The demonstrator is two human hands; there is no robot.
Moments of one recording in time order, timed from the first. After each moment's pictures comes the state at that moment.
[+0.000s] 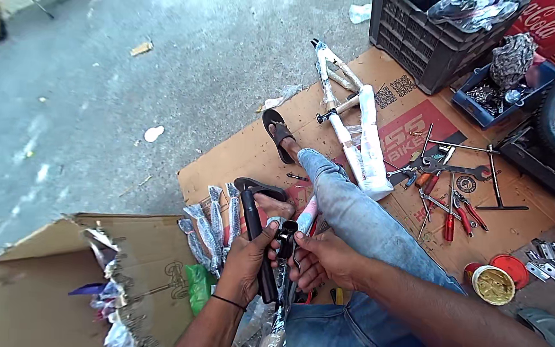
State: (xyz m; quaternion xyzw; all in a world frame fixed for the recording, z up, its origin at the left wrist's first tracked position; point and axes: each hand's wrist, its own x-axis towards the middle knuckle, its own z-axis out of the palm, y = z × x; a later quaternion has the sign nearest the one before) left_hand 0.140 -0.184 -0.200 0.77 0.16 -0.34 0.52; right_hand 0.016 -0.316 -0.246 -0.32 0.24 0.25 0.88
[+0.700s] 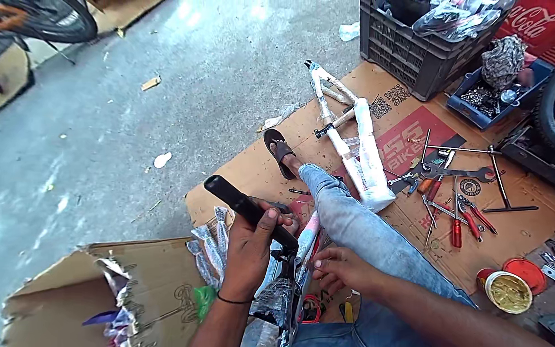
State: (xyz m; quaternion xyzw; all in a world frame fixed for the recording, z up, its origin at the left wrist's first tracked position) left_hand 0.158 -0.234 -0.178 0.69 -0.22 -0.26 0.64; right_hand -0.008 -0.335 -0.284 -0.40 0.24 0.20 0.86
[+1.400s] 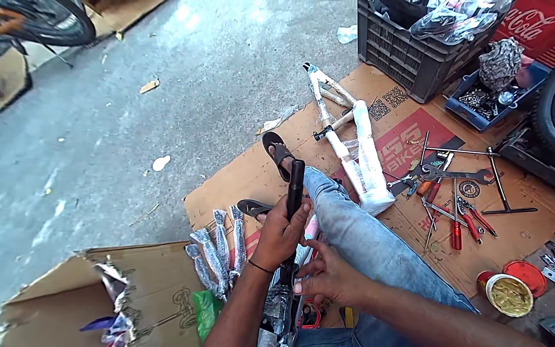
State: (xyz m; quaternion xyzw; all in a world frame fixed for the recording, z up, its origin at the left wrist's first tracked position) left_hand 0.170 -0.263 -0.212 0.78 -0.33 -0.31 0.44; right_hand 0.006 -0.326 -0.253 -0.43 0.19 0.15 0.87
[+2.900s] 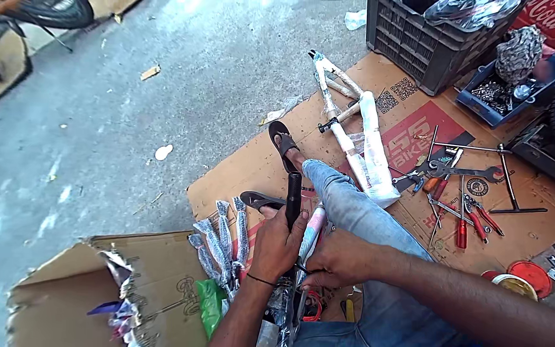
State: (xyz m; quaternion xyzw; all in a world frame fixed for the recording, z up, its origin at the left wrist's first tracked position) left_hand 0.169 -0.231 -0.225 0.90 -0.35 -0.16 0.19; right_hand 0.036 -0.365 -0.269 -0.86 -0.20 -0.02 0.47
